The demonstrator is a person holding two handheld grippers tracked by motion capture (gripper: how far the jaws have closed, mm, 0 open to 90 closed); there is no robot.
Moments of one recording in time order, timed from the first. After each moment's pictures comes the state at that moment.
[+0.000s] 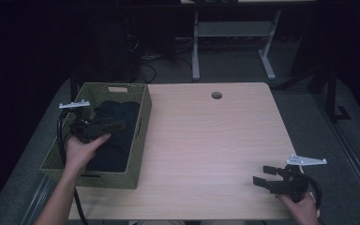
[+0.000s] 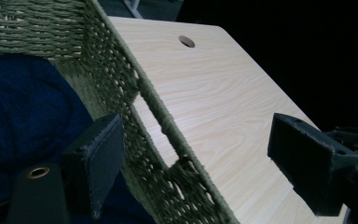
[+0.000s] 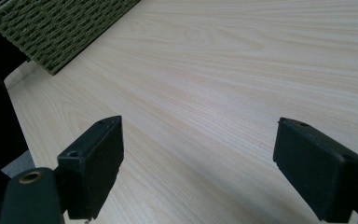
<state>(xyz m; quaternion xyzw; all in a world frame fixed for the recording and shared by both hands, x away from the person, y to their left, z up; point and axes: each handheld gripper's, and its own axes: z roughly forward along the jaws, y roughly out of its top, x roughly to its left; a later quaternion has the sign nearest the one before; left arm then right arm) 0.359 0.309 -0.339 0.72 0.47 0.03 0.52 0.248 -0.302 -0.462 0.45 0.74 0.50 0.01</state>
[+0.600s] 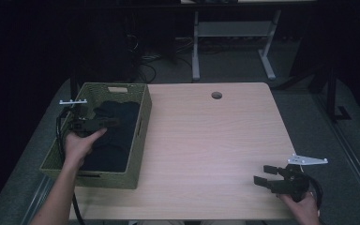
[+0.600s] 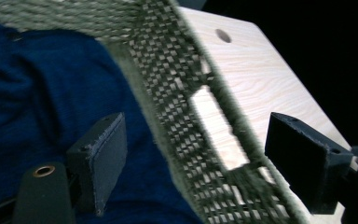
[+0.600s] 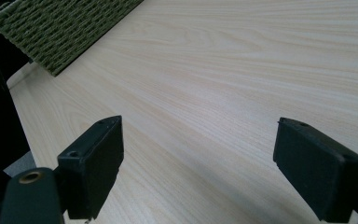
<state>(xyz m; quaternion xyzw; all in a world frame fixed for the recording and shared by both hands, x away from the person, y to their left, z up) 0.392 0.338 -0.366 0.70 0.53 0.02 0.48 0.249 -0.305 -0.461 0.45 0.74 0.50 0.01</state>
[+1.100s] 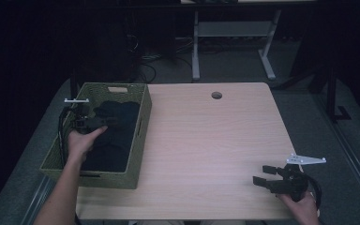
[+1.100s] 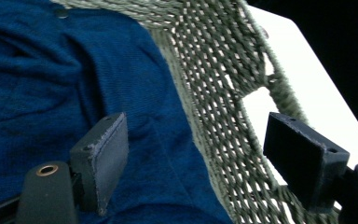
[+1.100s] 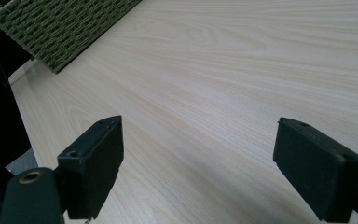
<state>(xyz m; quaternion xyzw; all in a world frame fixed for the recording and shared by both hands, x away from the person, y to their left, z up) 0.415 0.347 -0.386 0.68 0.58 0.02 0.45 0.251 -0.303 -0.462 0.45 0.74 0.50 0.00</state>
